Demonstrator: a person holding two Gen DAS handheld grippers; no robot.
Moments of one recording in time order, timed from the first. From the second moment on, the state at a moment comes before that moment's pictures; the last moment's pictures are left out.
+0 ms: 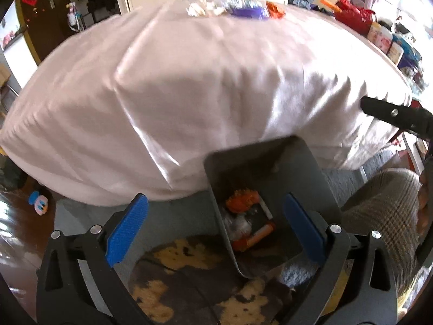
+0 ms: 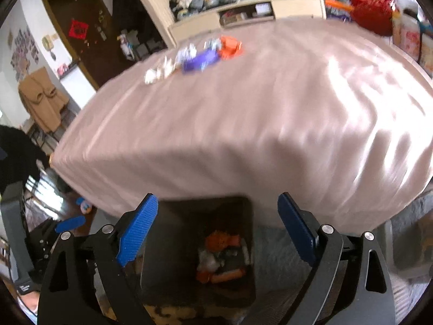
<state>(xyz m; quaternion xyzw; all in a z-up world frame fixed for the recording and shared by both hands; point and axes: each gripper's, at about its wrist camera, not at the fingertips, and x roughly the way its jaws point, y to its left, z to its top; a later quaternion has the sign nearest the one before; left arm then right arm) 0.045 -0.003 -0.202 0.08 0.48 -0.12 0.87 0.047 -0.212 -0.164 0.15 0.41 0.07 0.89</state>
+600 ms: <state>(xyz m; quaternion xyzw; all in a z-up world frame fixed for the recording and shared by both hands) 0.149 0.005 -0.120 0.08 0.42 -0.11 0.90 0.151 -0.253 -0.073 0.11 0.35 0.02 0.93</state>
